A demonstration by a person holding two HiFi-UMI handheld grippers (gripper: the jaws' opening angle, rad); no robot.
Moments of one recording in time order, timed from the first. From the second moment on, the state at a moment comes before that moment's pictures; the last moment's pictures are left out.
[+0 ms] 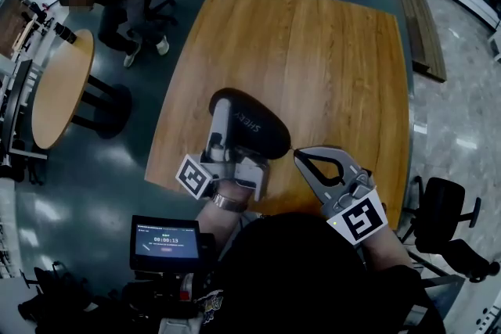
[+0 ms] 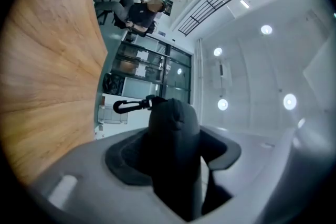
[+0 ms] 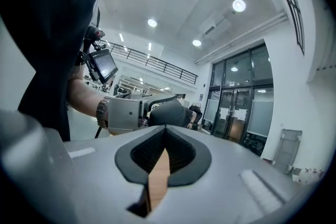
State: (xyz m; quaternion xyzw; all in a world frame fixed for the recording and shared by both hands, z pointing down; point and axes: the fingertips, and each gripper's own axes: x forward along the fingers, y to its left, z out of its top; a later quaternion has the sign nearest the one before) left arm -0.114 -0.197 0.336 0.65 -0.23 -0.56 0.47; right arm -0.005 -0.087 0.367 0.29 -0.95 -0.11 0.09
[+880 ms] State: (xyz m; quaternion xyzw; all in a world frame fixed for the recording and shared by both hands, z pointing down) left arm -0.102 -0.195 0.379 0.62 -0.31 -0.52 0.50; right arm -0.035 -0.069 0.406 0.26 -0.95 -0.08 0.11
